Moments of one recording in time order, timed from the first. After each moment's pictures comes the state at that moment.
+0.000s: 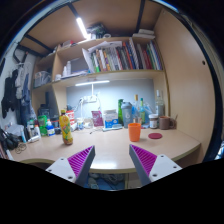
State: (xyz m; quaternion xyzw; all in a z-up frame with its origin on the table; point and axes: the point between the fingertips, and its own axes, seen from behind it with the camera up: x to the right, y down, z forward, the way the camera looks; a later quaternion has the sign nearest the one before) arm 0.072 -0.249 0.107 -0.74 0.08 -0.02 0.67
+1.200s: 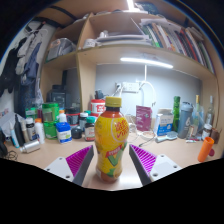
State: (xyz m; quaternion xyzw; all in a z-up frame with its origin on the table) arm -0.164 0.061 0.084 -0.77 -0.03 0.00 0.64
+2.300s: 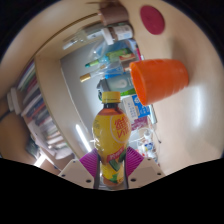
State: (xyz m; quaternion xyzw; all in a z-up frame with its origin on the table) arm 0.105 0.048 0.183 -0.42 0.50 0.64 0.41
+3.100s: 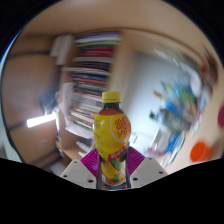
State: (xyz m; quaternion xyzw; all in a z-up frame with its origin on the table) arm 0.155 0.004 0.323 -0.51 0.28 0.51 0.63
